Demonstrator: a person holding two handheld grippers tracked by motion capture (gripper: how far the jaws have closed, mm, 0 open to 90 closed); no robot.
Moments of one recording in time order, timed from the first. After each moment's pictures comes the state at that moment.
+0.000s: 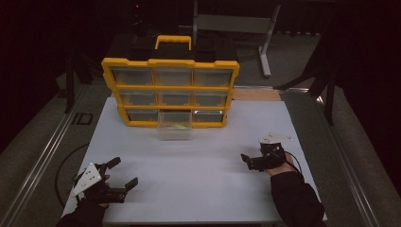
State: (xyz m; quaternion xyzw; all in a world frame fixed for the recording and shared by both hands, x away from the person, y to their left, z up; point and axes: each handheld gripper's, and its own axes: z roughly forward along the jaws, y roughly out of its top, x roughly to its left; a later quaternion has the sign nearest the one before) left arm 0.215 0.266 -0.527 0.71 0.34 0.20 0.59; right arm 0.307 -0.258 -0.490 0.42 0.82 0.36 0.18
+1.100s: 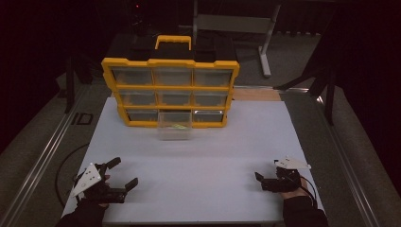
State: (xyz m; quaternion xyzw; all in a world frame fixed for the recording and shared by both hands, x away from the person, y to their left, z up) left arm 0.215 0.266 -0.527 0.71 0.34 0.20 0.59; right arm 0.253 -0.302 -0.530 0.45 0.79 0.36 0.20
